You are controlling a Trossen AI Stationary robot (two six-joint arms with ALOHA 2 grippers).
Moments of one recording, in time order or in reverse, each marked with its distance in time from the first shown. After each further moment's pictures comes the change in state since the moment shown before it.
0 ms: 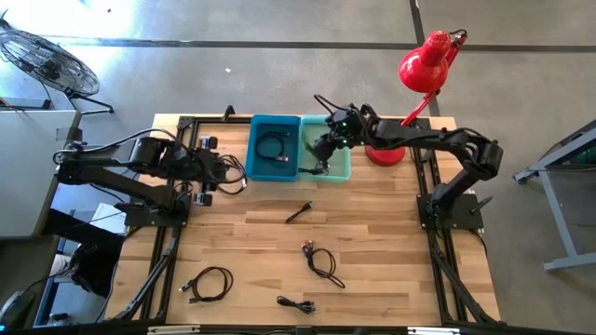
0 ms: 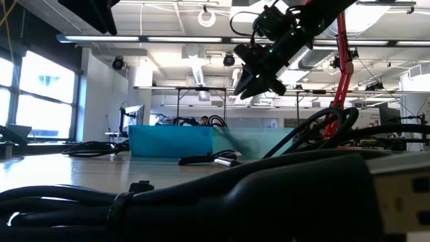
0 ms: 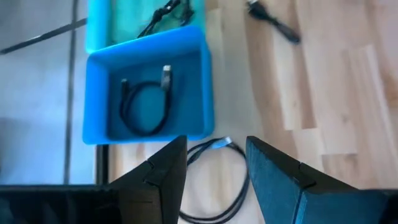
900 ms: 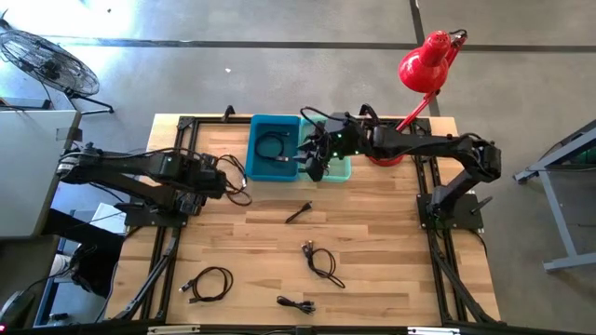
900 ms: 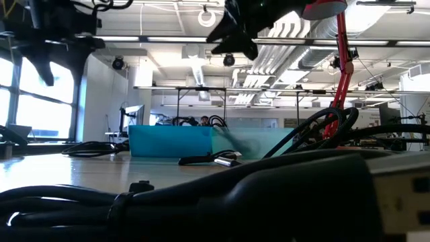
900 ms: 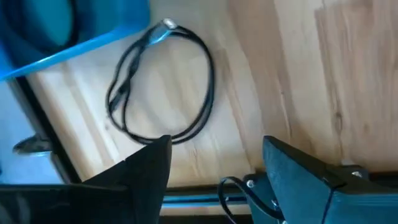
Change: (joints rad) left arm 0.000 0.054 -0.262 -0.158 0.048 0.071; right arm 0.217 -0.013 0.190 0.002 -0.101 -0.173
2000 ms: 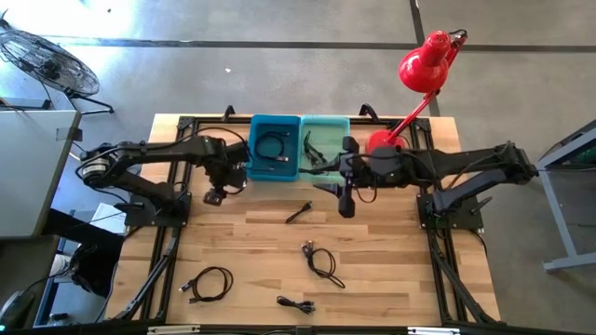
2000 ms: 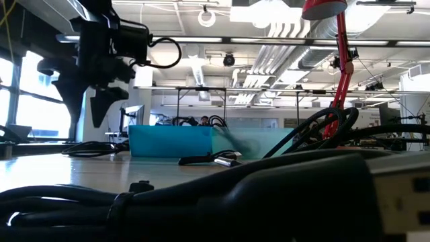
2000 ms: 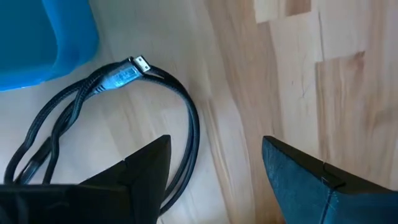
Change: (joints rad) left arm 0.443 0.301 -0.070 0.295 0.412 0.335; right arm 0.385 -0.272 -0.003 -0.096 0.346 -0.175
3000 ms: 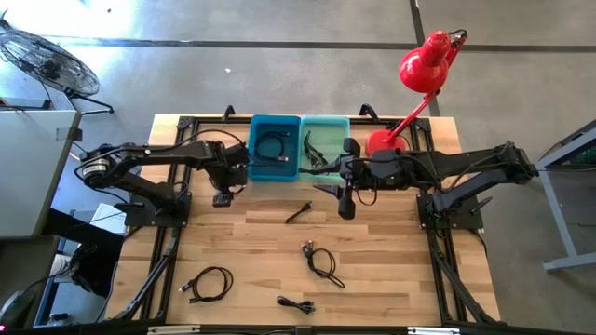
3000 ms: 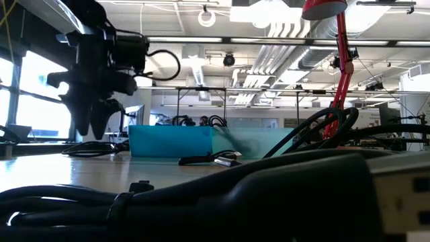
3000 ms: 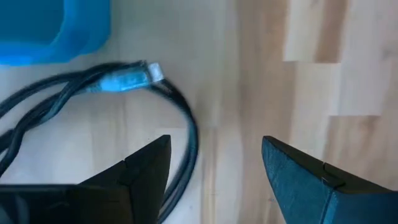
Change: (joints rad) left arm 0.022 0.000 -0.113 0.194 0.050 -0.242; right arm 0.015 0.000 -0.001 -0.015 0.036 0.009
